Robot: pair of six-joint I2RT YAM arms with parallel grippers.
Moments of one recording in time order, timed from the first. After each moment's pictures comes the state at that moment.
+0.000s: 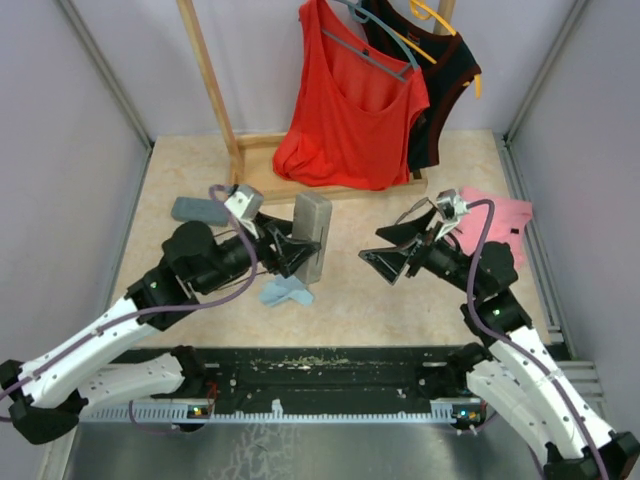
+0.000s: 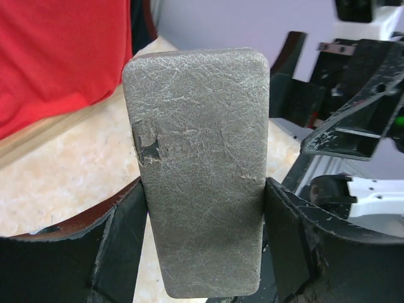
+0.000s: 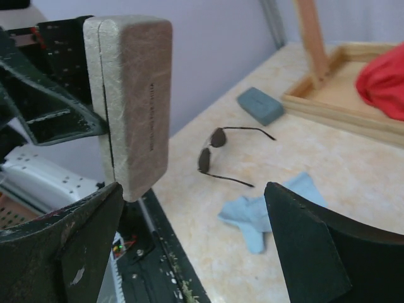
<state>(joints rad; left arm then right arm) -0.95 0.92 1.01 -0.15 -0.02 -0.33 0.40 0.58 0.61 0.11 -0.54 0.57</state>
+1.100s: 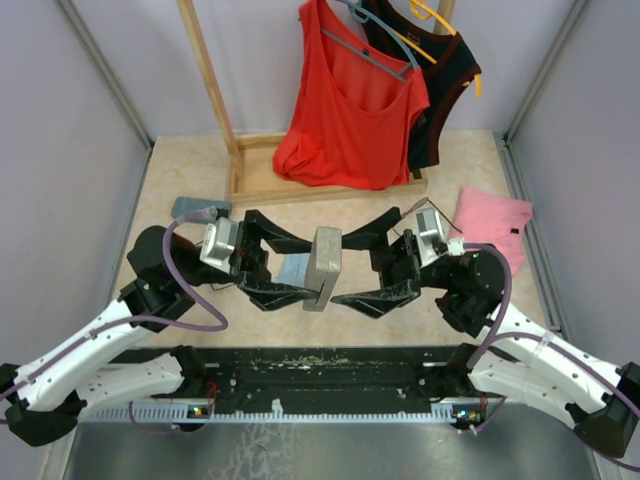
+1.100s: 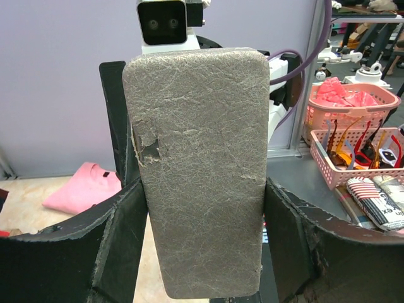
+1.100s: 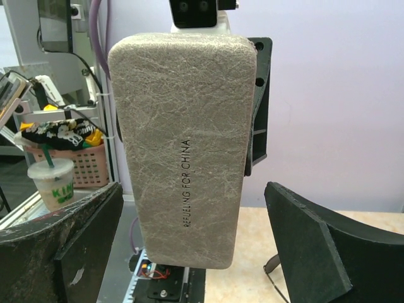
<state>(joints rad) -0.95 0.85 1.00 0.20 0.66 -0.16 0.85 0.79 0.70 0.71 -0.71 0.40</state>
